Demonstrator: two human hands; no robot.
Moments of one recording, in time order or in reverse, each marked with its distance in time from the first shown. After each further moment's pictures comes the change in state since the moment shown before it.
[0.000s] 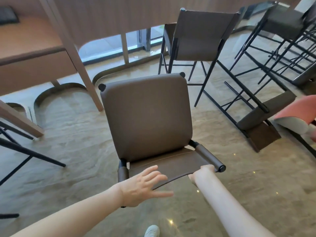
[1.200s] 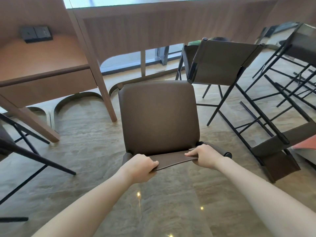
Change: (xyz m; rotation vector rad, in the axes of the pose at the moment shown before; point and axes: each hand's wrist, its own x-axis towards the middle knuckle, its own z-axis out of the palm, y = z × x) left_hand 0.015 -0.151 -0.068 -0.205 -0.250 -0.612; right_hand -0.014 -0.087 0.159 -2.257 -0.782 -1.374
